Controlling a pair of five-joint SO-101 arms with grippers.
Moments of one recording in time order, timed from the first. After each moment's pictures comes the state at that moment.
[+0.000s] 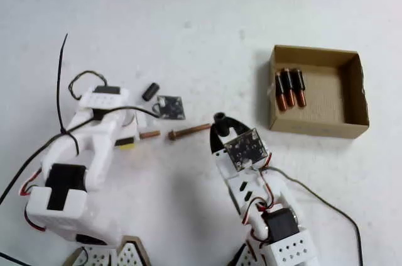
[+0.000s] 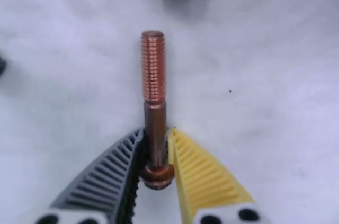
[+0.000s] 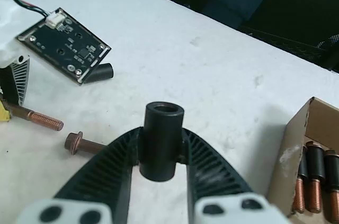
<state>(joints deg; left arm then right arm) -2.9 7.3 31.4 60.3 -73.7 -24.3 -102.3 96.4 33.8 14.0</state>
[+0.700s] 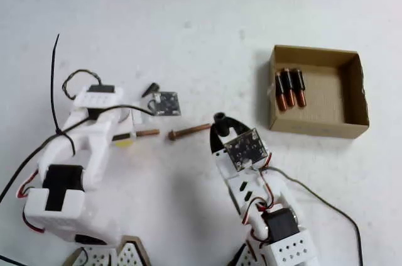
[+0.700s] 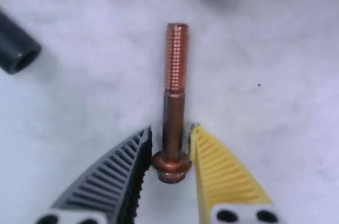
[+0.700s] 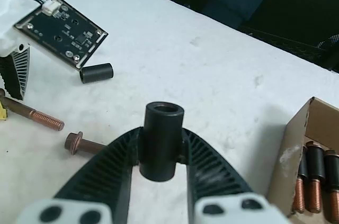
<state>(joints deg) -4.6 7.3 31.2 58.2 -73.9 -24.3 -102.3 96.4 33.8 14.0</state>
